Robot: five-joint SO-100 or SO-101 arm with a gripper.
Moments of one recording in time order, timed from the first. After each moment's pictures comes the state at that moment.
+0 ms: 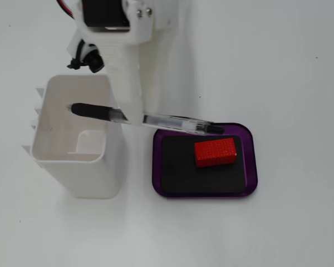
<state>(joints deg) 8.6 81.7 58.6 58.2 21.4</state>
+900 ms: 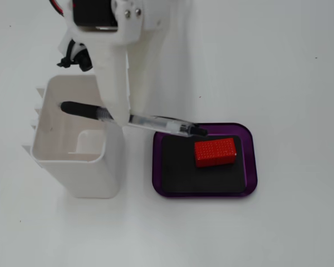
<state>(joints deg) 9.1 81.5 58.6 58.2 21.4</state>
